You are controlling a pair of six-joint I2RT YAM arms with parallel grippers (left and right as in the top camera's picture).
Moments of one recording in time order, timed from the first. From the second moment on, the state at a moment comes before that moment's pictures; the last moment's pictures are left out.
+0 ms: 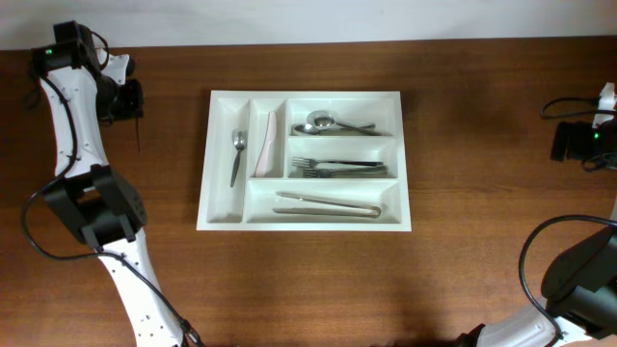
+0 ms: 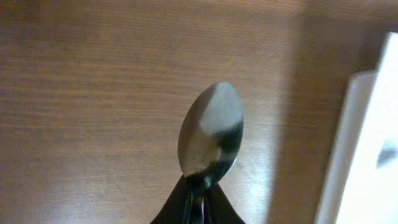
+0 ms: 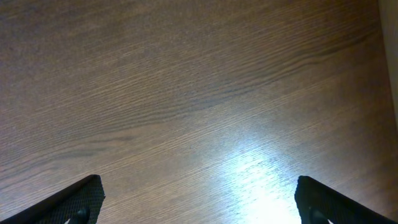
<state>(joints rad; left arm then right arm) 0.29 2.57 2.62 -1.43 0.21 0.20 -0.56 1.86 1.74 -1.12 0.10 -0.24</state>
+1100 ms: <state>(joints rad) -0.06 2.57 2.72 -1.65 0.24 -0.01 -0.56 1.86 1.74 -1.12 0.10 -0.24</state>
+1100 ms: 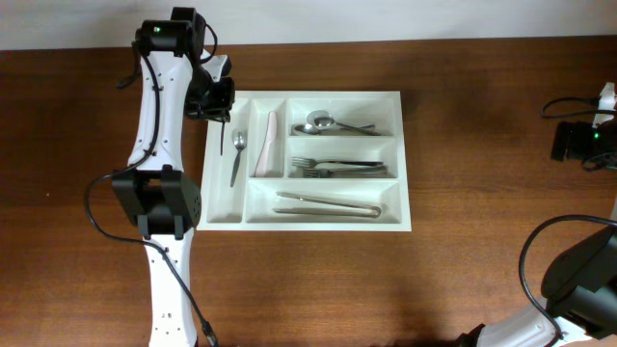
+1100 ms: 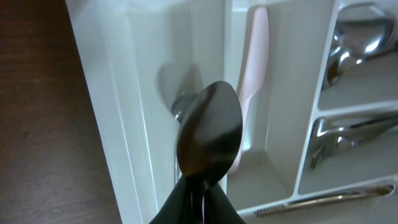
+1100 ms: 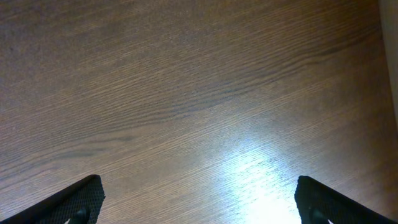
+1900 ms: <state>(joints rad) -0.06 2.57 2.72 -1.52 0.22 -0.03 -0.56 1.86 1.74 -1.12 0.10 -0.24</state>
